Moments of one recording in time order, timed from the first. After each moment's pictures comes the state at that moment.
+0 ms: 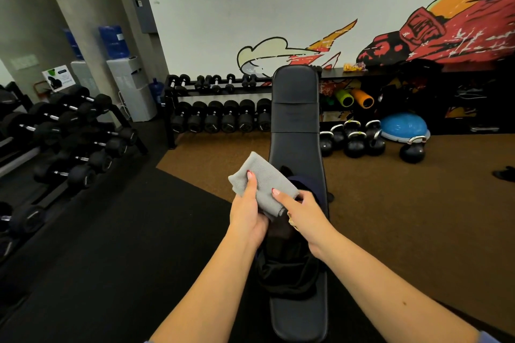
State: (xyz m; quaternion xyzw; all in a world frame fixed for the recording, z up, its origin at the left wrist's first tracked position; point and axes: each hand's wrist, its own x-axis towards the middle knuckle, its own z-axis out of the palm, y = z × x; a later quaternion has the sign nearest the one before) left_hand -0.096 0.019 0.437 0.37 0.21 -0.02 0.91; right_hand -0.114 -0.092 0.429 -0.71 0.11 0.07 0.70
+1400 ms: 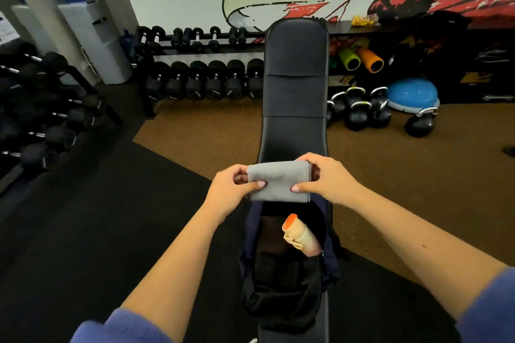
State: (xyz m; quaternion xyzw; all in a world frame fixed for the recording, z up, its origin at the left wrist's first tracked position) left_hand 0.150 0.054 0.355 0.81 0.00 -0.04 0.58; right_hand 0.158 -0.189 0.384 -0.91 -0.14 0.03 0.39
